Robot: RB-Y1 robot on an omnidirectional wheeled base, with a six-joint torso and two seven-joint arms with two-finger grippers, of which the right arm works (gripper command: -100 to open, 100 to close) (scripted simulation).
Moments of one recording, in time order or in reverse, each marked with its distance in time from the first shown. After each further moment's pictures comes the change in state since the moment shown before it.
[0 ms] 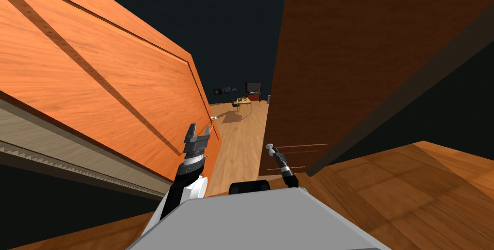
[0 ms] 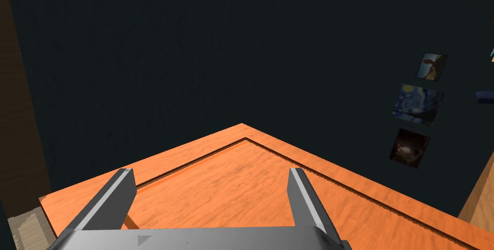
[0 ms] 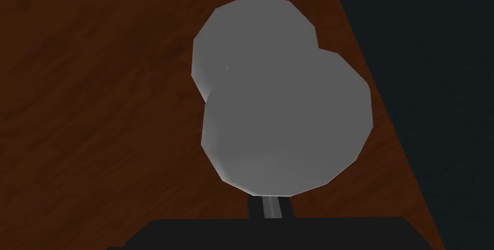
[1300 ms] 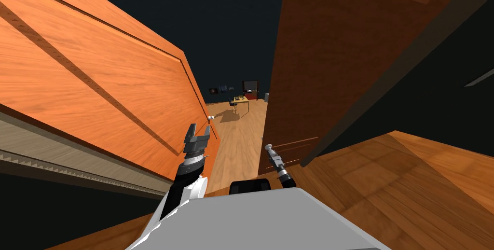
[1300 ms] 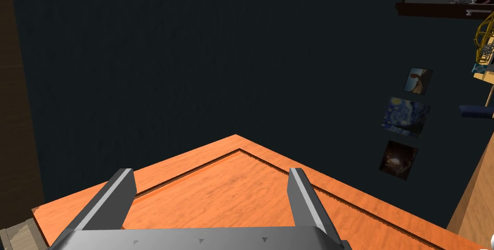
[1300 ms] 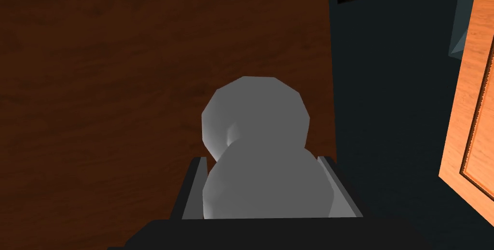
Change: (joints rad) arm 0.038 0.041 -0.005 -0.014 0.200 0.008 0.319
